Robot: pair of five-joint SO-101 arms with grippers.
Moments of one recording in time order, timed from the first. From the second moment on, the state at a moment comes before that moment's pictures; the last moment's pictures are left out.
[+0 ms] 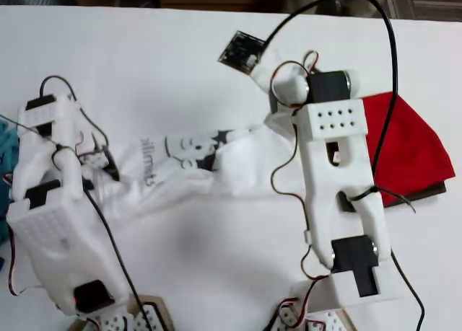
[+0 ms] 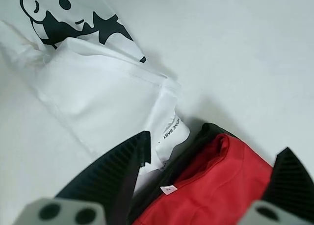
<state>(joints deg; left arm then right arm) -28.7 34.3 -5.8 85.2 10.7 -13.4 0.2 -12.0 87.3 50.6</state>
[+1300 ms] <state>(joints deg) -11.6 18.9 -29.0 101.6 2.3 10.1 -8.2 -6.9 90.0 50.6</state>
